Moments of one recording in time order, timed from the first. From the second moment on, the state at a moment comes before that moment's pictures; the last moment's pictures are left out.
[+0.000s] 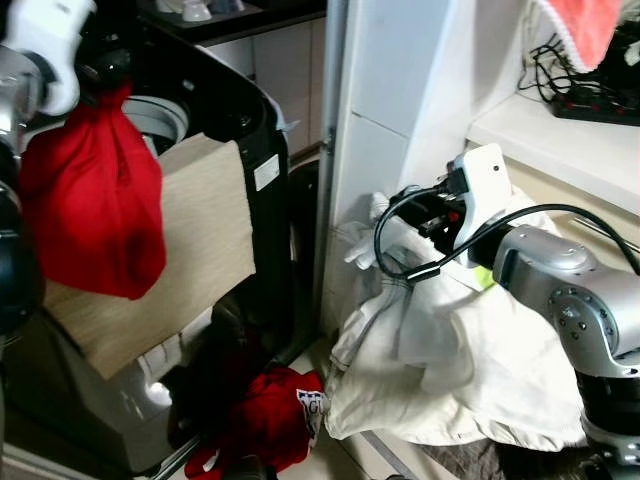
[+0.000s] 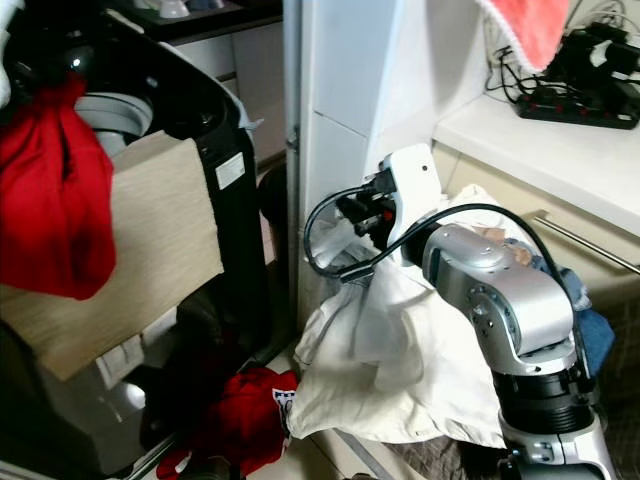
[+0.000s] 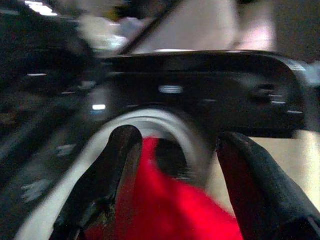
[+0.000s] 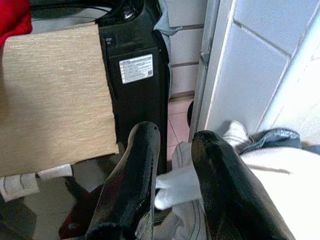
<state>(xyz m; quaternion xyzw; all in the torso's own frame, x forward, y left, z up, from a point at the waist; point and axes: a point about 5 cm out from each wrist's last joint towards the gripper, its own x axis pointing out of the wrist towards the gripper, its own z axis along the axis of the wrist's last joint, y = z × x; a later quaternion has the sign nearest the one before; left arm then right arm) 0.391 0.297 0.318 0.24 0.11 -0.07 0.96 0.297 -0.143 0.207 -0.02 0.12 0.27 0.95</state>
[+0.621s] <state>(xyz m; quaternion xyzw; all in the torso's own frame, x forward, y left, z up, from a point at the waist) 0.402 0.170 0.302 0.13 -0.14 -0.27 0.95 0.315 -0.208 0.184 -0.06 0.13 0.03 0.99</state>
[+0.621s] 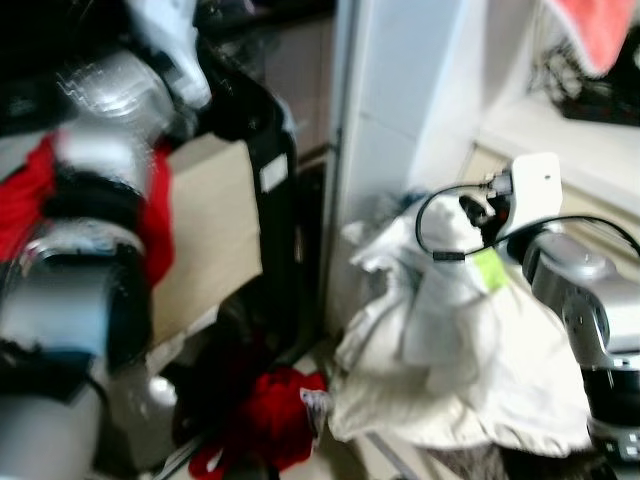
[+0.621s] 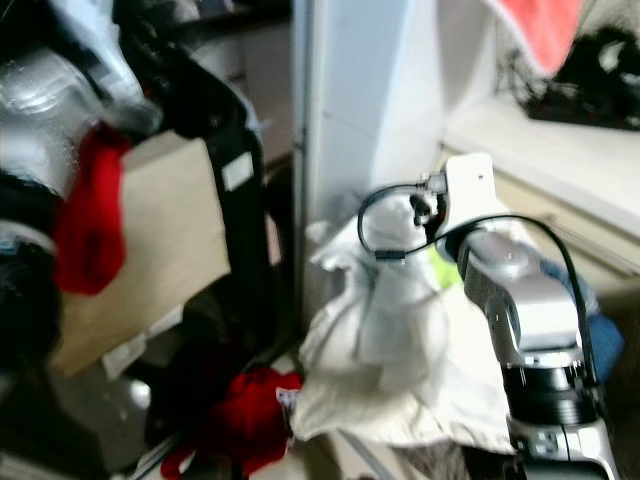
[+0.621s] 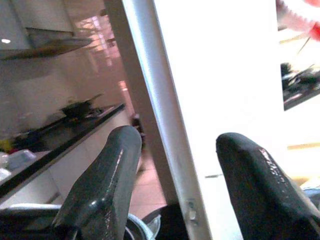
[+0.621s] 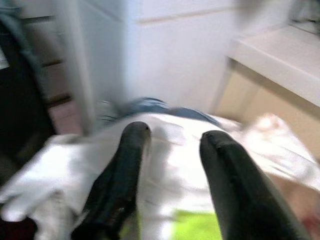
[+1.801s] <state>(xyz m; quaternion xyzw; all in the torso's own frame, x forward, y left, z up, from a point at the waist) 0.364 0.313 0.260 0.19 0.22 -0.17 0.94 0.255 -0.132 0.203 0.00 0.10 0.44 0.89</state>
